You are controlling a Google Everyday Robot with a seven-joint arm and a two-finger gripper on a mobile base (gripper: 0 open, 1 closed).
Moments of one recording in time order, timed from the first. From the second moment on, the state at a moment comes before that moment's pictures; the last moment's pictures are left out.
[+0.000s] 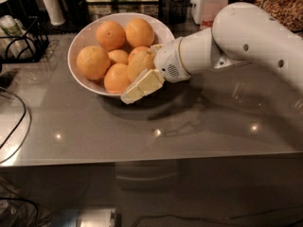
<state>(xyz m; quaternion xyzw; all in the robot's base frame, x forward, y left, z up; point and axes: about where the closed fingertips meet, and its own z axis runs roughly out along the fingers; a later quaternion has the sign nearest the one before) 0.566 0.033 0.907 -0.51 0.70 0.25 0.42</state>
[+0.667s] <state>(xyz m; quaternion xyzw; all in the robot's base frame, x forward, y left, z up) 0.566 0.033 0.904 -0.51 0.71 0.25 0.42</state>
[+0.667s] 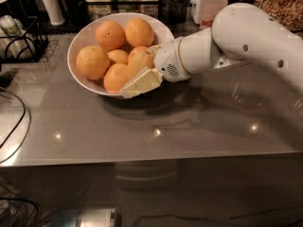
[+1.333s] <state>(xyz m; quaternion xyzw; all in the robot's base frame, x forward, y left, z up) 0.566 0.033 0.904 -0.51 0.71 0.25 0.42</state>
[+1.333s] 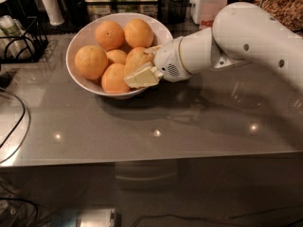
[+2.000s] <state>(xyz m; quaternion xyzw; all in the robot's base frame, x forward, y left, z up) 0.562 0.024 0.909 -0.50 0.70 0.26 0.43</state>
